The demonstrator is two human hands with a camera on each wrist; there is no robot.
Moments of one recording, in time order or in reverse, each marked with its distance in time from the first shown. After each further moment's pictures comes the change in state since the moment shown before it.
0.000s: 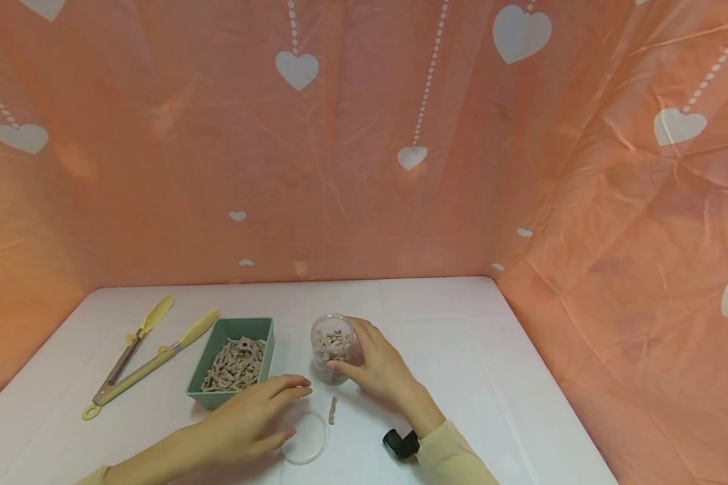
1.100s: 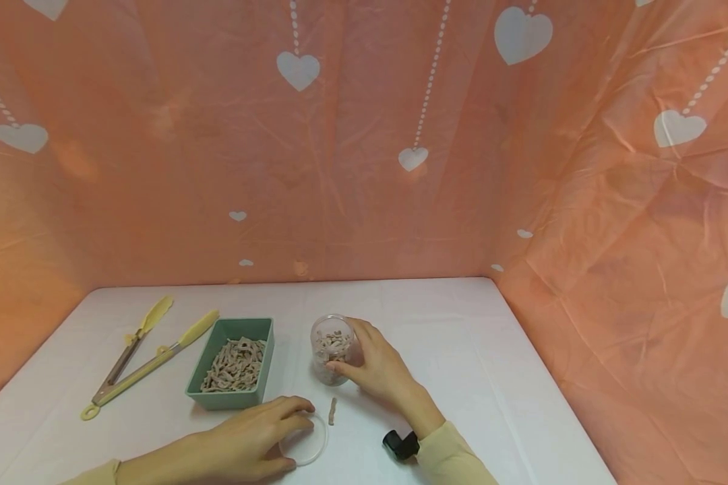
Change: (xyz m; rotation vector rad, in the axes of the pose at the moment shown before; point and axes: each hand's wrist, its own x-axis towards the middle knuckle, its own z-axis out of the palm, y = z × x) left_hand -0.004 0.004 0.008 -0.083 -0.221 0.061; right_hand 0.001 0.001 0.001 0.023 -0.005 0.002
